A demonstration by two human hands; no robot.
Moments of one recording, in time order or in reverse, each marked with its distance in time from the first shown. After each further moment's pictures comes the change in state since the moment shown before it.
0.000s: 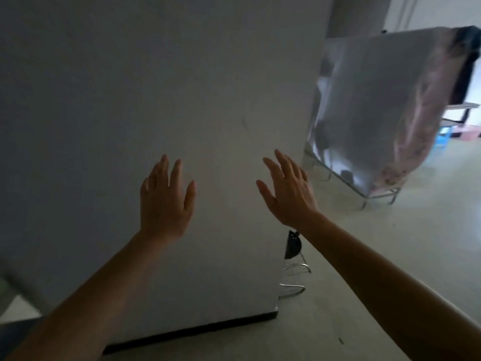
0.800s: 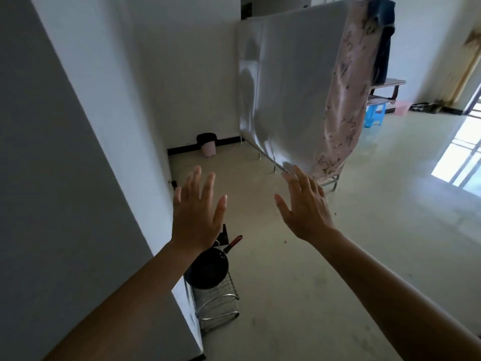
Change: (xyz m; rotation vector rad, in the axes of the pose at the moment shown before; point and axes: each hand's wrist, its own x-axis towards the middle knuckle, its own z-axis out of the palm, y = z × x) left_hand 0.147 0.443 0.315 -0.261 -0.204 0.220; right_hand -0.002 0.518 -0.022 -0.086 -0.067 0.340
